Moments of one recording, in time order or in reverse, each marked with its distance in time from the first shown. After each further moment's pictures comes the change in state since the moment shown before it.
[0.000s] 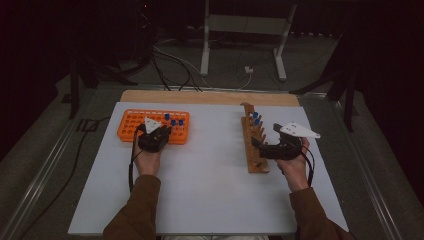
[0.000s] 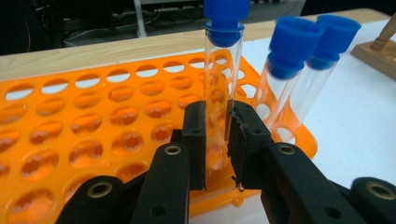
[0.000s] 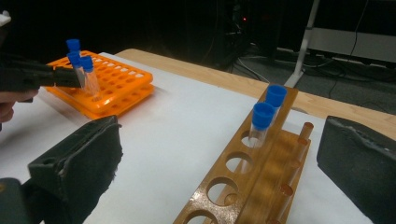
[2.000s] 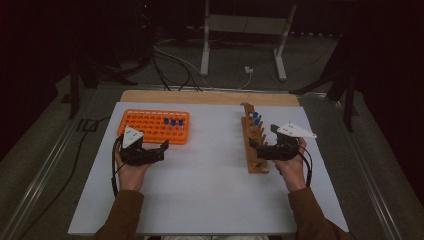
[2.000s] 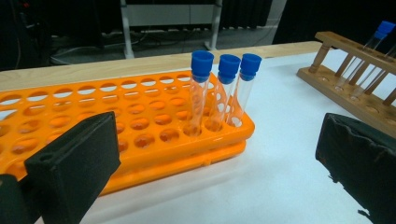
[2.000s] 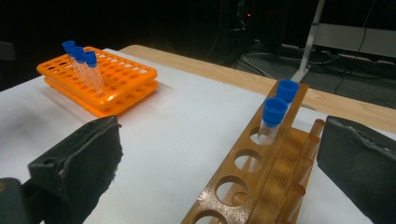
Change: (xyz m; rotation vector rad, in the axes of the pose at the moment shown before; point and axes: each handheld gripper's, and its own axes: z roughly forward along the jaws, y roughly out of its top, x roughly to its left) left arm 0.001 -0.002 -0.084 -0.105 -0.069 -0.022; right arm 0.004 -0.002 0.006 0.013 0.014 0.000
